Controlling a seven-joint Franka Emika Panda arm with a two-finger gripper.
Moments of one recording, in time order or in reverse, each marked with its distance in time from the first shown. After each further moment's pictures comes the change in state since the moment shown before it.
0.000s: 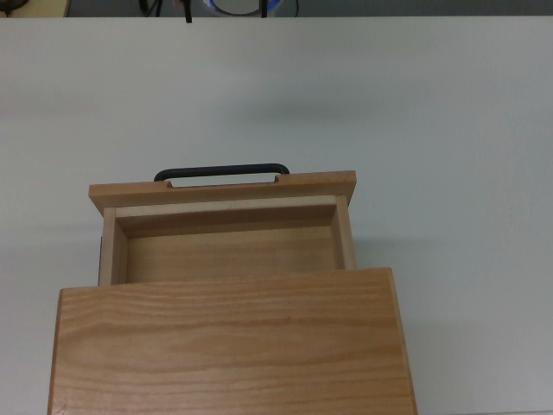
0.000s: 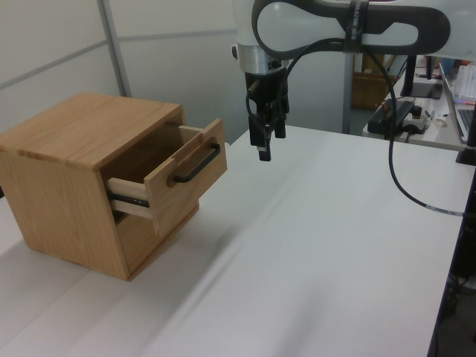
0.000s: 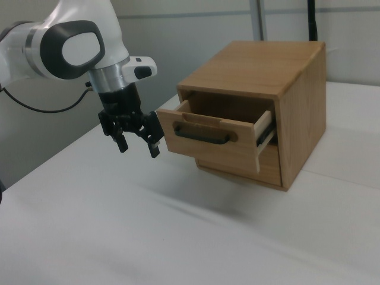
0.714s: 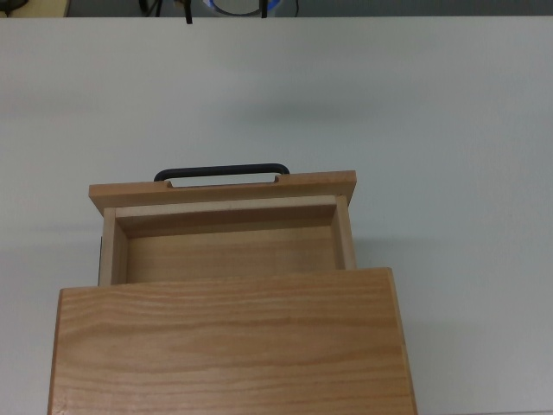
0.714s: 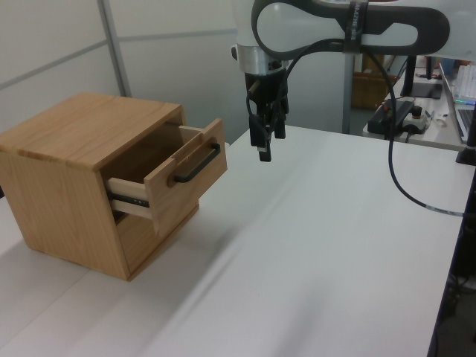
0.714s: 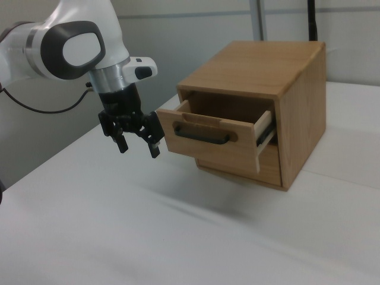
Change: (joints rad) arm 0.000 0.002 0.000 -0.001 0.000 0.000 -0.011
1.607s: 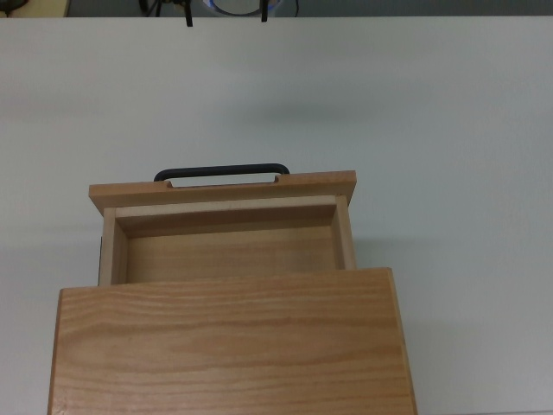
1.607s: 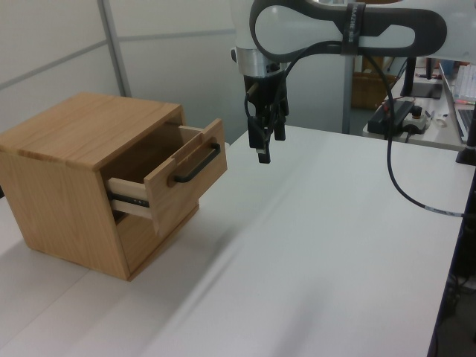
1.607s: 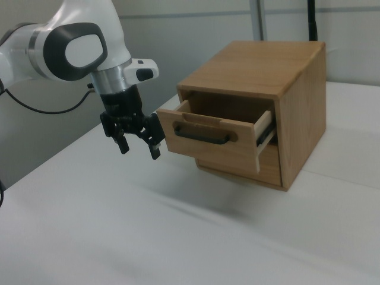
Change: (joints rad) arm 0.001 0.007 0.000 0.000 0.000 0.000 0.022
